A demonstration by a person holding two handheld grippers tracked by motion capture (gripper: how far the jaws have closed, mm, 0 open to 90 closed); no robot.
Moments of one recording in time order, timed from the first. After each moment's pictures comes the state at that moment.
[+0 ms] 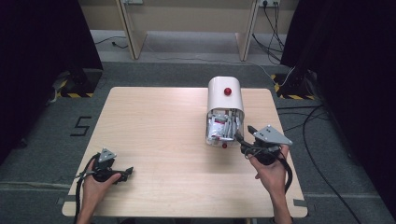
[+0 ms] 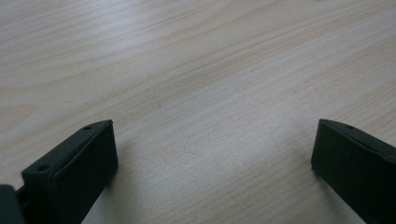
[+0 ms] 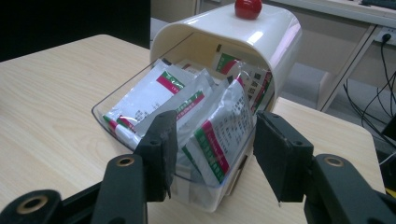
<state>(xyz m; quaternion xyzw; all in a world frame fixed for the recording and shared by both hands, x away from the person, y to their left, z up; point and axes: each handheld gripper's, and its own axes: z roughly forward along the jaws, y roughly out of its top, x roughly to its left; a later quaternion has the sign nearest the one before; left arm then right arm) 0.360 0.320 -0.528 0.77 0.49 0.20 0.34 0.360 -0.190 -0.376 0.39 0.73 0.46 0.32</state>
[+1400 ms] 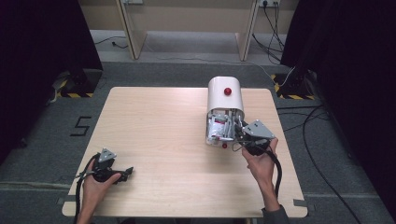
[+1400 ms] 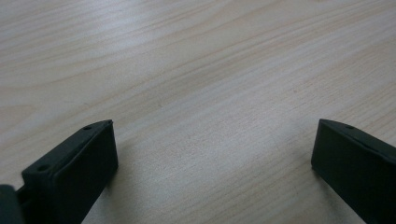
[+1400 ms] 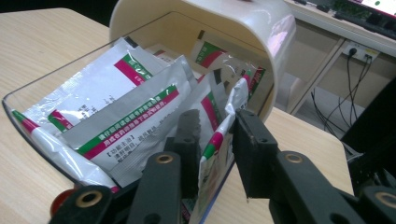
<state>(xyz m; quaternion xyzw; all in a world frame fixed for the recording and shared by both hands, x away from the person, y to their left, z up) 0.360 0.320 -0.528 0.77 0.49 0.20 0.34 0.394 -0.175 -0.398 0.37 0.74 0.41 0.38</state>
